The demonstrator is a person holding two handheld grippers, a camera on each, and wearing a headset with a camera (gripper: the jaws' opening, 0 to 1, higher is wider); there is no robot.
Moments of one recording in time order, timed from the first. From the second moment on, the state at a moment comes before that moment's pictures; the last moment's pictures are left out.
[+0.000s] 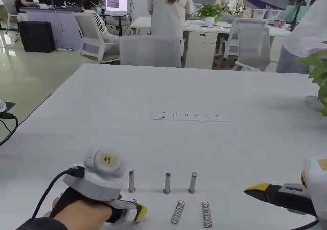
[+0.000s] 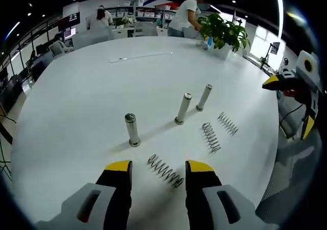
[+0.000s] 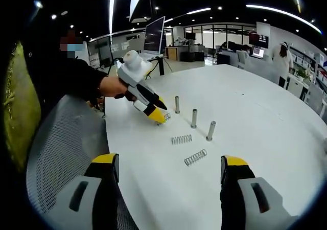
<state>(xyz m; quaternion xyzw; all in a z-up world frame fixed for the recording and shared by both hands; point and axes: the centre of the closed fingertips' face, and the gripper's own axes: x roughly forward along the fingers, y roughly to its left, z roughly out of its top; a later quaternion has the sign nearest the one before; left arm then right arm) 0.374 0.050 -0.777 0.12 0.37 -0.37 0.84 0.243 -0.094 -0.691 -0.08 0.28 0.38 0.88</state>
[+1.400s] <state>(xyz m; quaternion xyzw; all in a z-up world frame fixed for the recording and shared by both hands) 0.376 0.078 -0.788 0.15 0.39 -0.36 0.83 0.243 -0.092 -0.692 -0.07 0.28 0.38 0.88</state>
